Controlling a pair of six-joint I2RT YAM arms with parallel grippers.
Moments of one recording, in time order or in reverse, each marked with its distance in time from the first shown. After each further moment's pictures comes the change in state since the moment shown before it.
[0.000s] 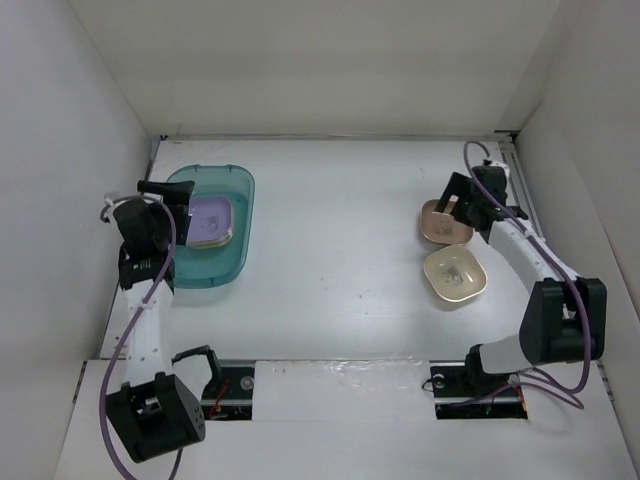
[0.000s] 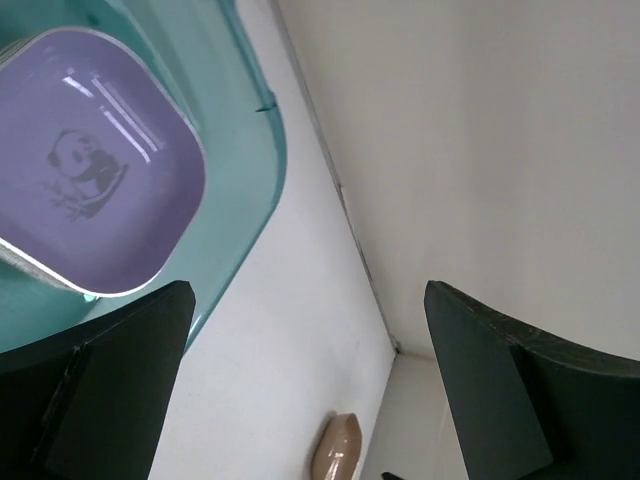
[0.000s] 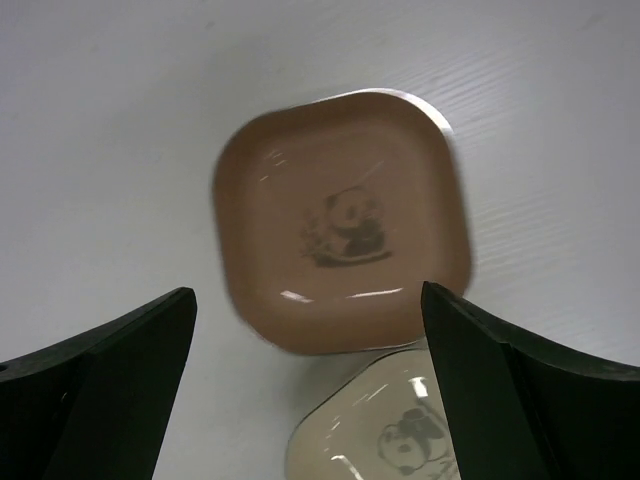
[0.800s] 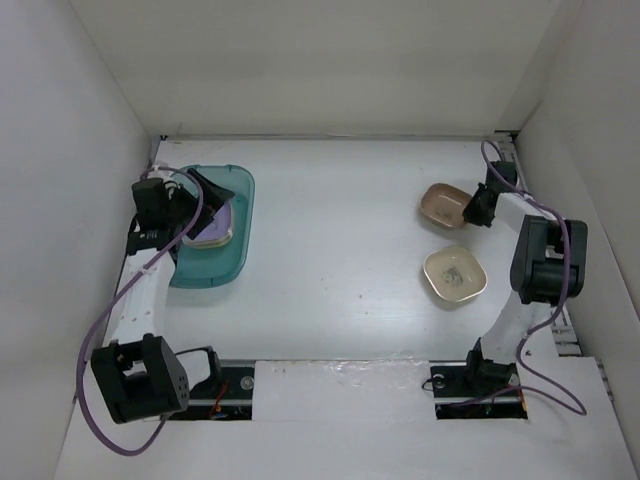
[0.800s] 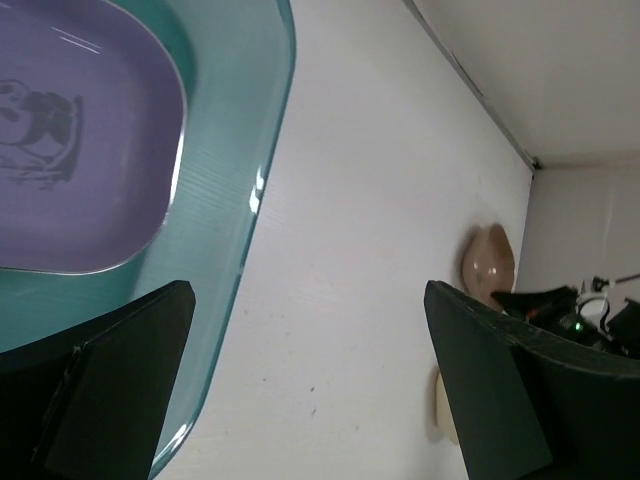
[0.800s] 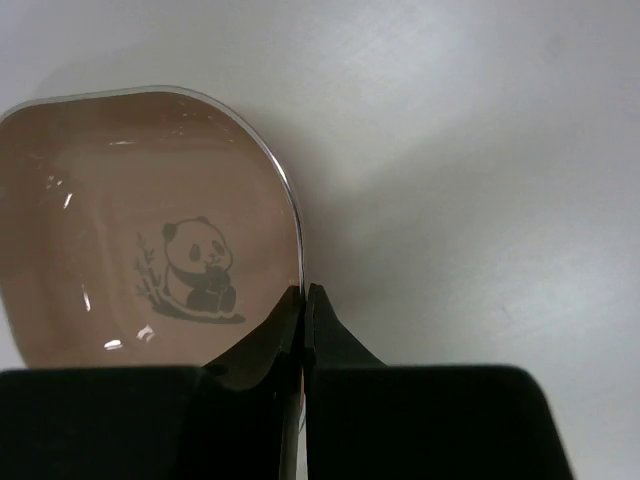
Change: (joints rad) left arm -0.101 0.187 0.163 -0.156 0.229 0.477; right arm -0.242 0.405 0.174 -0.026 -0.086 0.022
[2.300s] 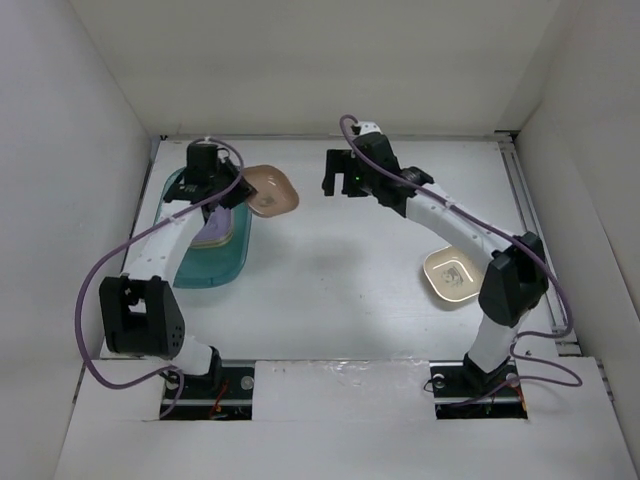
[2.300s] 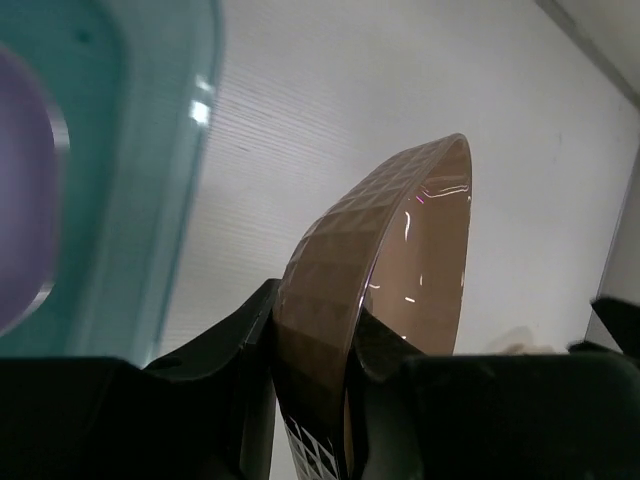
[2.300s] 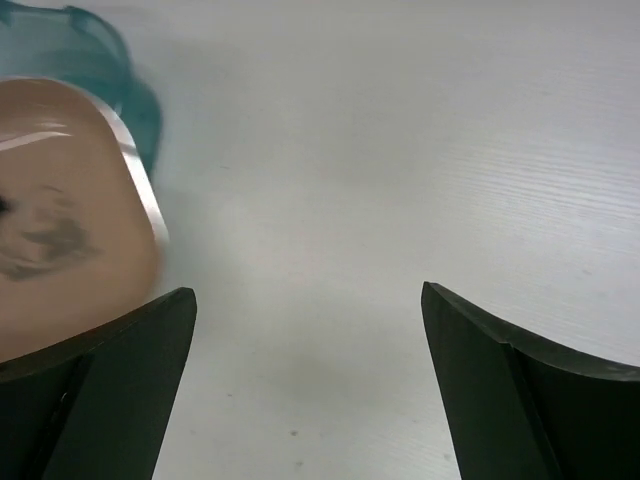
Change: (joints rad) left arm -0.357 0.351 0.346 -0.152 -0.245 0.047; right arm 0.822 -0.011 0.484 -0.096 0.073 0.021
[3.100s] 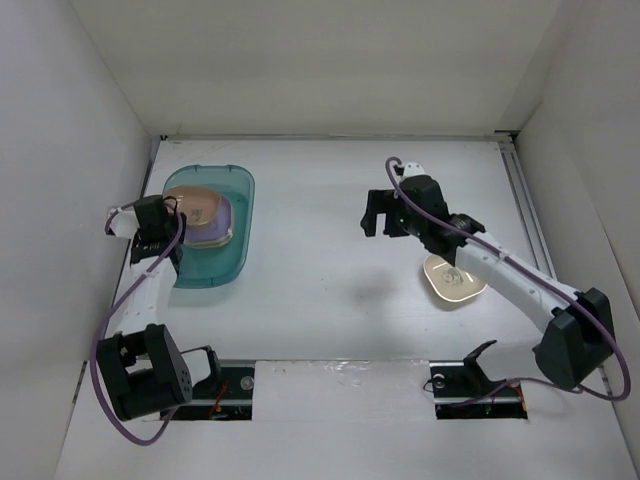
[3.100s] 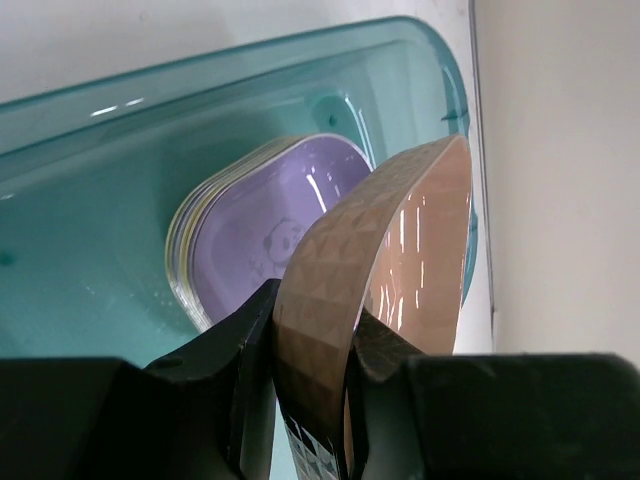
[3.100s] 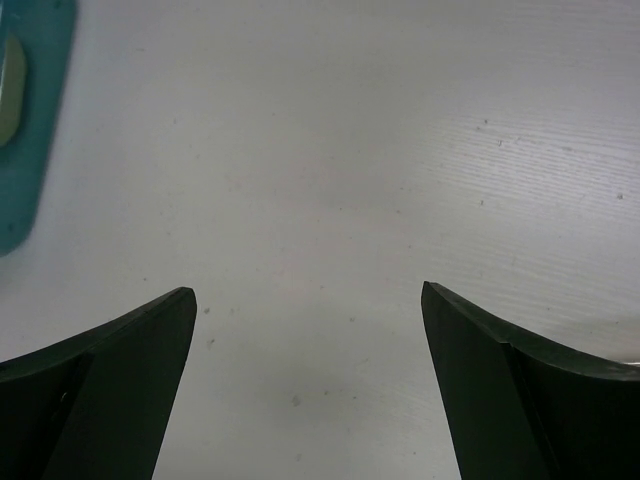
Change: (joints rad) left arm 0.408 -0.338 -0.492 0.237 -0.361 -0.475; right arm -0.095 -0.449 -0.573 0.077 -0.035 -0.056
